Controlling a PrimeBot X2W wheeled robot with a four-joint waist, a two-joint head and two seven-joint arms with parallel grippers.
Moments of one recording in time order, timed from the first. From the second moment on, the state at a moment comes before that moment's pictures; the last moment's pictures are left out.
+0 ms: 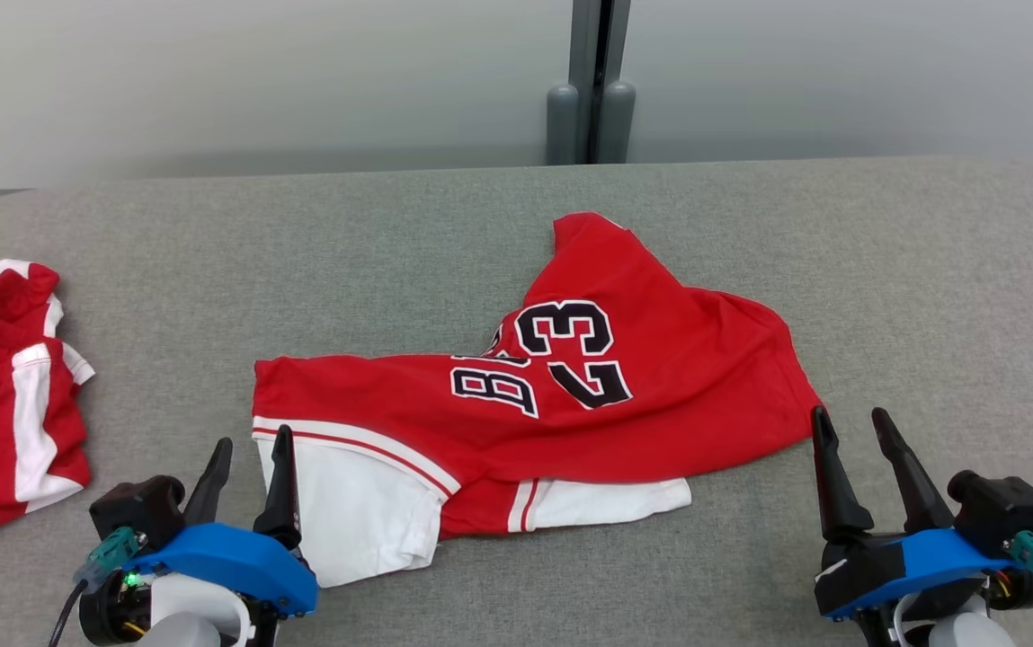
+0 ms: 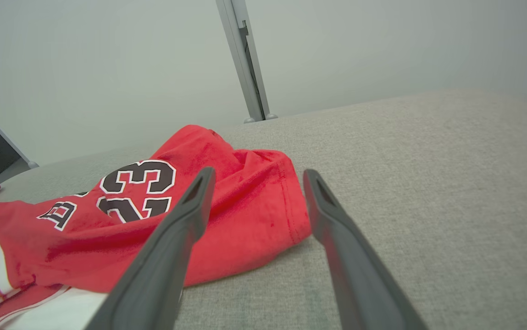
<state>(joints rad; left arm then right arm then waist) -0.26 0.41 -0.61 0.39 -0.95 0.18 -0.26 -0.12 -0.05 -0.01 0.30 0.28 0.13 -0.21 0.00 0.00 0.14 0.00</state>
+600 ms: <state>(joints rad) -0.05 0.26 -0.31 0.27 -0.60 0.05 -0.26 -0.10 -0.05 -0.12 0.36 0.23 0.13 -0.07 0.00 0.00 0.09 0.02</state>
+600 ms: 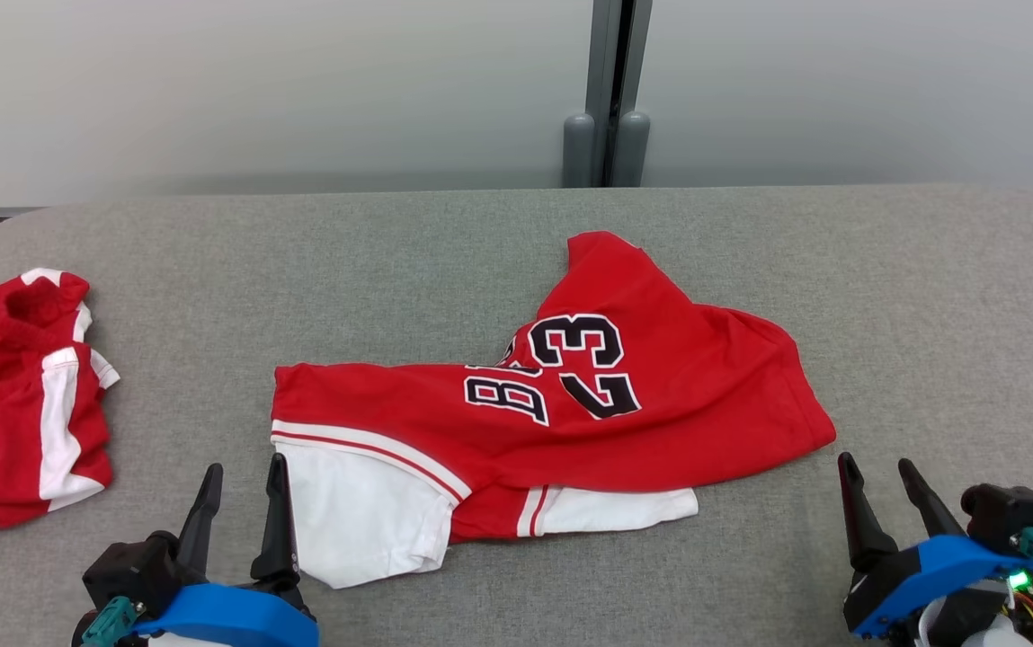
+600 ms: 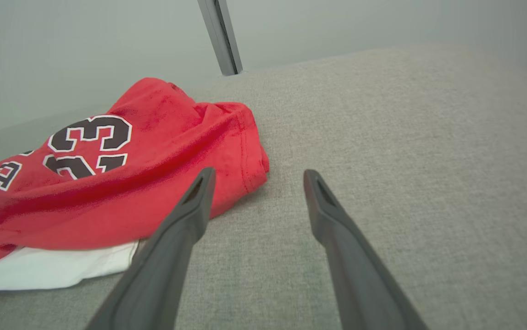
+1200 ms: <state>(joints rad) -0.09 0.21 -0.24 0.31 -0.53 -0.01 -0.26 -0.38 -0.05 -0.07 0.66 0.17 0.13 0.04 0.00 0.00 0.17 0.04</state>
